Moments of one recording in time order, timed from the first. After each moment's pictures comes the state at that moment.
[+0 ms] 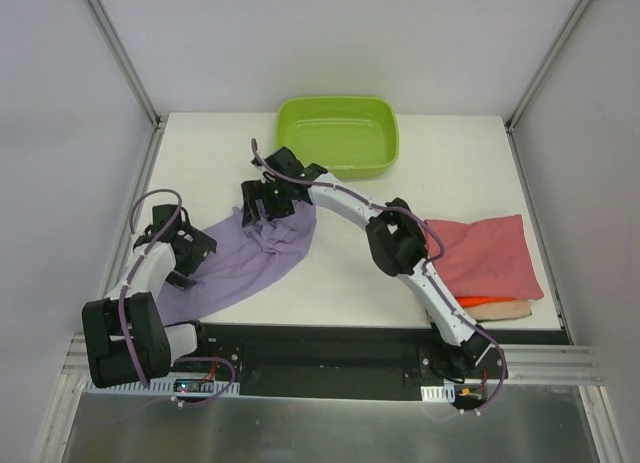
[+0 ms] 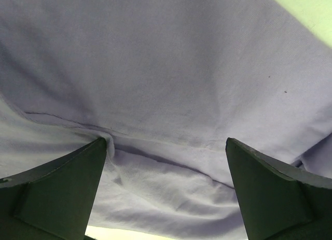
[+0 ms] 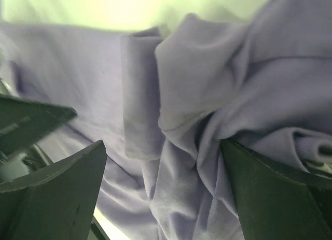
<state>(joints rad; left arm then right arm) 0.19 1.21 0.59 -0.59 -0.04 -0.87 0.84 2.50 2.18 -0.60 -0.41 0.43</state>
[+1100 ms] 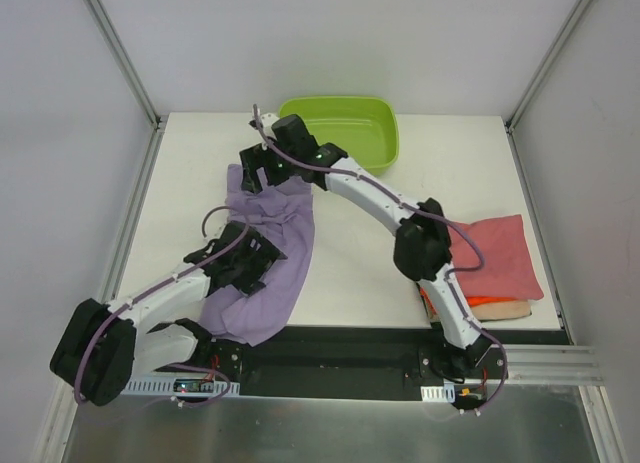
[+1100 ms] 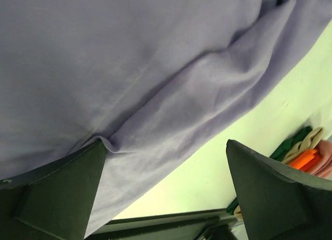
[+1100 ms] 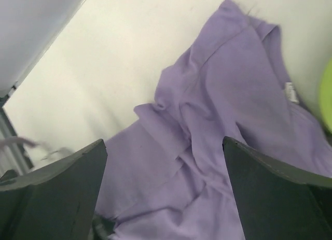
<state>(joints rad) -0.46 1.07 0.44 -0.34 0.03 -1.34 0.83 2.38 2.25 -0.48 -0.24 0.27</state>
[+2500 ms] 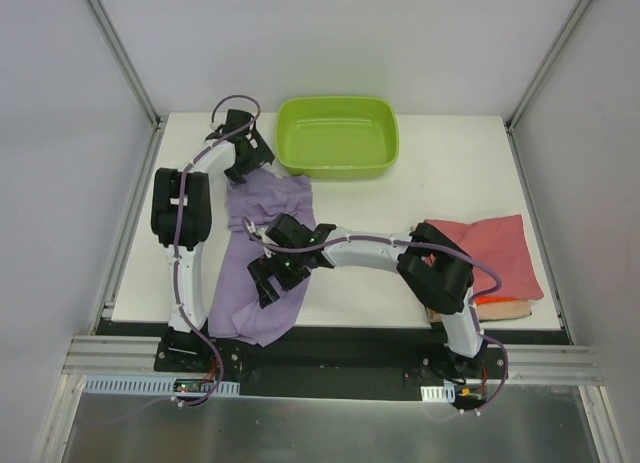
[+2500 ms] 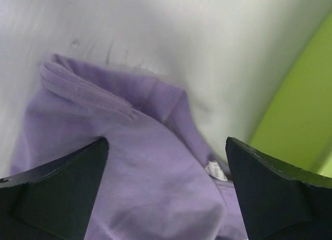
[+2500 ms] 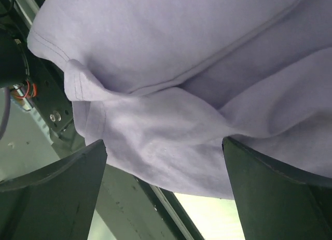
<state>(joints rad) -0.15 2.16 1.67 -0.48 -0.08 -0.75 1.12 2.03 1.41 -0.40 -0.37 0.39</state>
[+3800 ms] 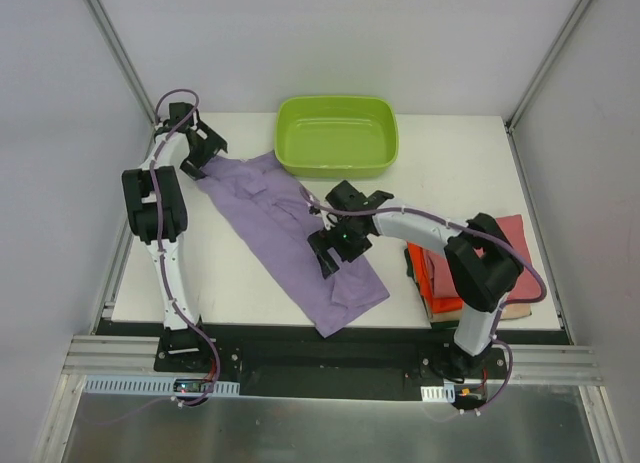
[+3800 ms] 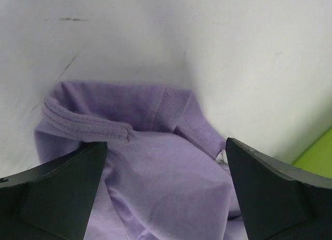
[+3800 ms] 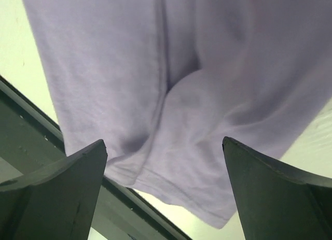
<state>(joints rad) 0.14 2.33 1.92 -0.57 0.08 -0.78 0.76 1.84 1.29 -0.71 -0.32 0.09</state>
